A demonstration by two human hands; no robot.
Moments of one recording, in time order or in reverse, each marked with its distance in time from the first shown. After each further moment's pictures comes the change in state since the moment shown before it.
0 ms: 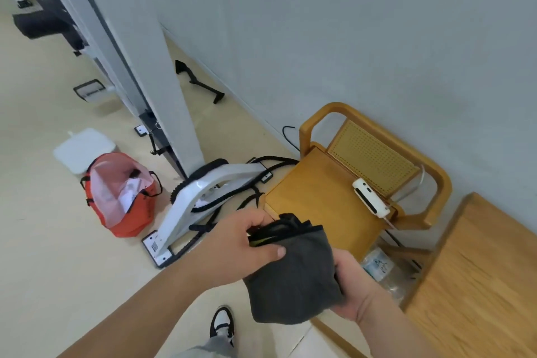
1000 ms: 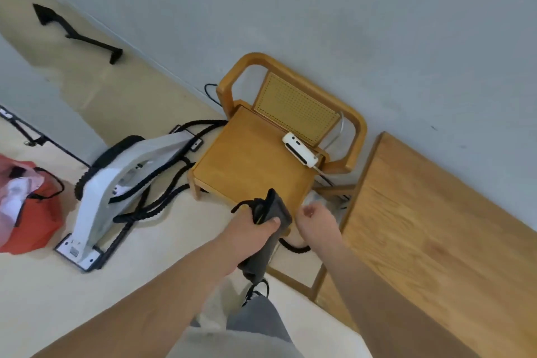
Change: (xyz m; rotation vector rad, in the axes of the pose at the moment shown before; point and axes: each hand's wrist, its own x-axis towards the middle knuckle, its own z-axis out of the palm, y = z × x) left_hand 0.112 -0.001 0.150 -0.347 -0.335 -0.486; right_hand 0.050 -0.017 -0.141 -0.935 0.925 -0.046
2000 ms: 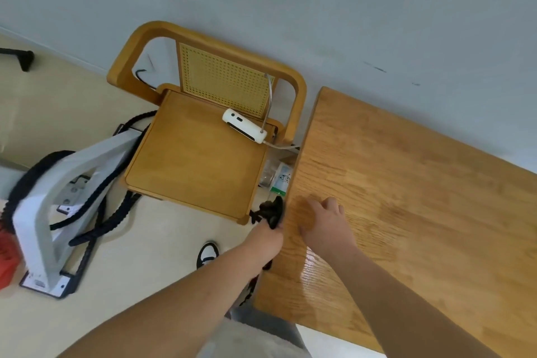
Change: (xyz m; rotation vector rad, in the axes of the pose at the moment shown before) left_hand 0.138 -0.015 0.221 0.291 -0.106 -0.174; right_hand 0.087 0.181 -0.091 -0.375 -0.025 -0.042
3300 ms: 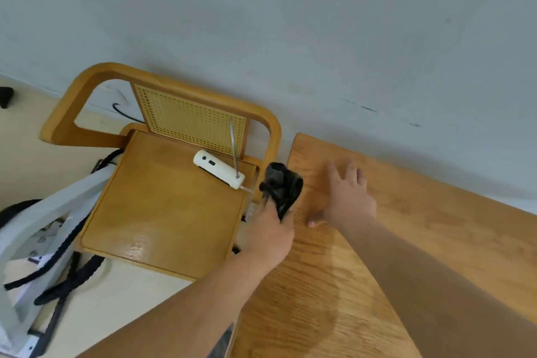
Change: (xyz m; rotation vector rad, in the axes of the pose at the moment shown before) left_hand 0.111 0.176 0.024 0.213 0.270 0.353; right_hand 0.199 0.049 -0.141 -0.142 0.061 0.084
